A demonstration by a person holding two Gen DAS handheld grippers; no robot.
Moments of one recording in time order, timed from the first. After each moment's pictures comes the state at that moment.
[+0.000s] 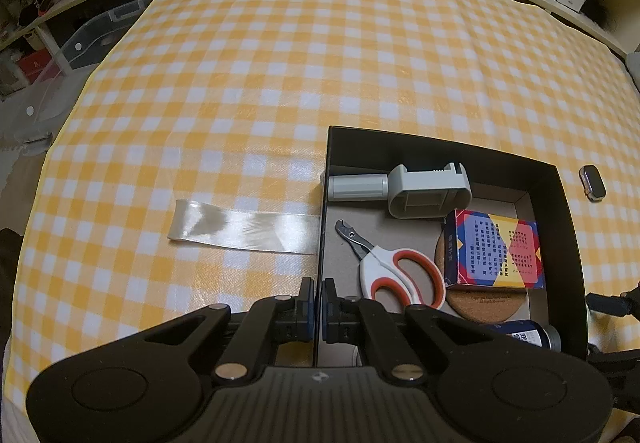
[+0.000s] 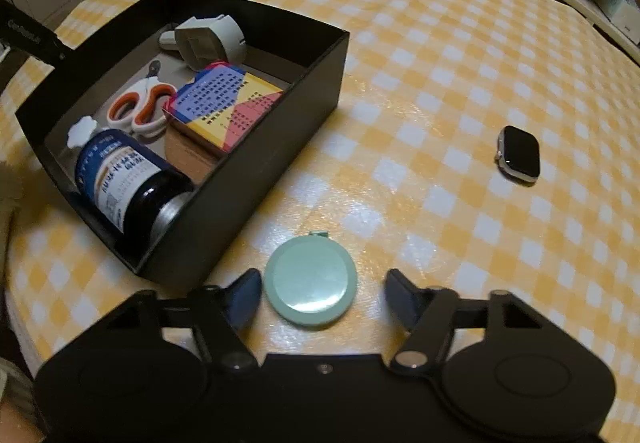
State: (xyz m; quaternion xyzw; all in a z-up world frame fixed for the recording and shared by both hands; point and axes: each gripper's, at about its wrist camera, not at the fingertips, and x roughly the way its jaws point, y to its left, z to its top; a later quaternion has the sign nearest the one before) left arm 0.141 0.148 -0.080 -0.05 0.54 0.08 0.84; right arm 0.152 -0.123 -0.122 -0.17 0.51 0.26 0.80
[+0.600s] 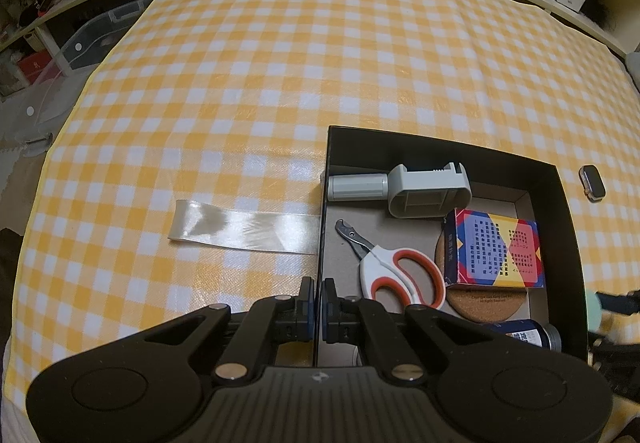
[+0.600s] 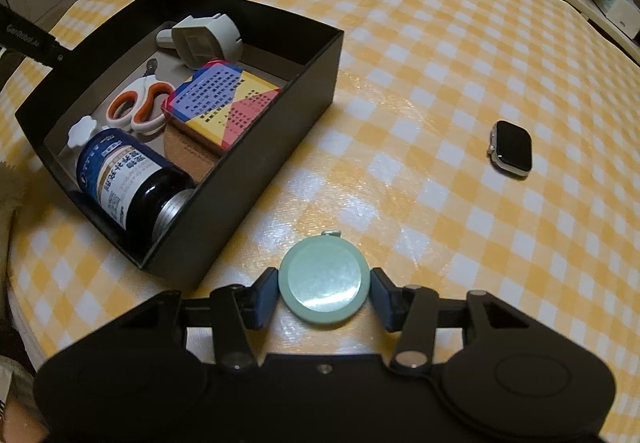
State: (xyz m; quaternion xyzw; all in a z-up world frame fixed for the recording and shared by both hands) left arm 0.142 0.145 -0.079 -0.05 0.54 0.08 0.84; right arm 0.150 -0.124 -0.117 -0.17 0.52 0.25 0.80
